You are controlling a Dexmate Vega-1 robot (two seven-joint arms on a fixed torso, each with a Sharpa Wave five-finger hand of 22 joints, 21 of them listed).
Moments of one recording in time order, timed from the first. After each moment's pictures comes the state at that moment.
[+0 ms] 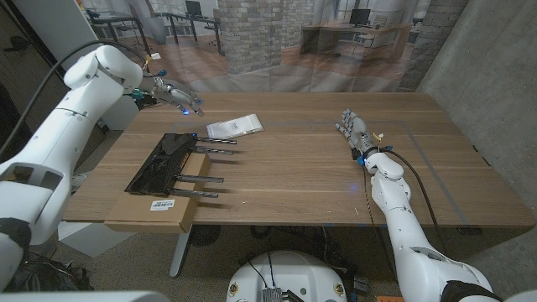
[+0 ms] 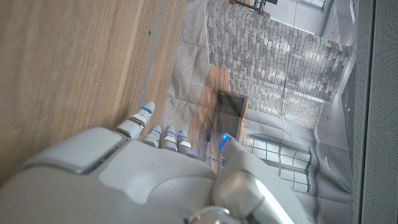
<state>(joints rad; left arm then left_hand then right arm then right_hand) 0.40 0.75 0.24 -1.44 0.44 0.21 -1.12 0.73 -0.02 0.48 -0.18 0.21 -0.17 0.10 0.20 0.18 -0.17 0.05 0.21 0.21 -0.17 0.10 0.19 0.18 -0.15 0.14 0.53 0.18 -0.81 0.03 0.21 -1.17 0.06 0.16 0.39 0.08 0.10 0.45 0.14 0.23 -0.05 0.06 0.18 0.18 -0.04 0.03 0.18 0.18 -0.12 -0.01 0.19 0.18 0.14 -0.04 0.19 0.17</state>
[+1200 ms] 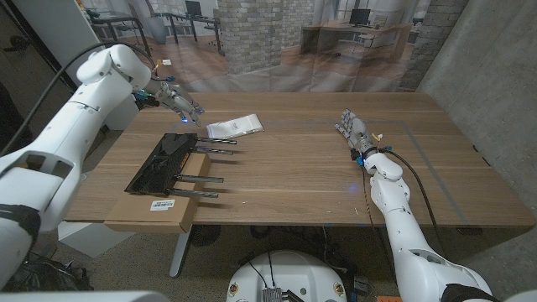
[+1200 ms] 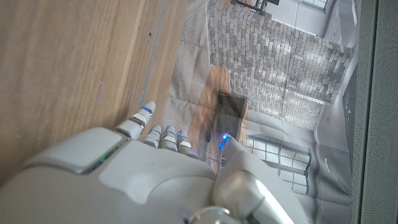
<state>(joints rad) 0.31 0.72 0.33 -1.33 0.54 0.14 -1.22 0.85 -0.01 0.48 -0.17 0.21 -0.17 0.10 0.20 0.18 -0.17 0.05 0.22 0.21 -0.17 0.09 0.19 0.18 -0.14 0.13 0.51 0.18 -0.82 0.04 0.21 -1.20 0.05 0.15 0.37 0.08 0.10 0.45 0.14 0.23 -0.05 0.06 0.18 0.18 -0.04 0.03 0.18 0.18 -0.12 -0.01 0.19 0.18 0.14 -0.04 0.19 0.17</state>
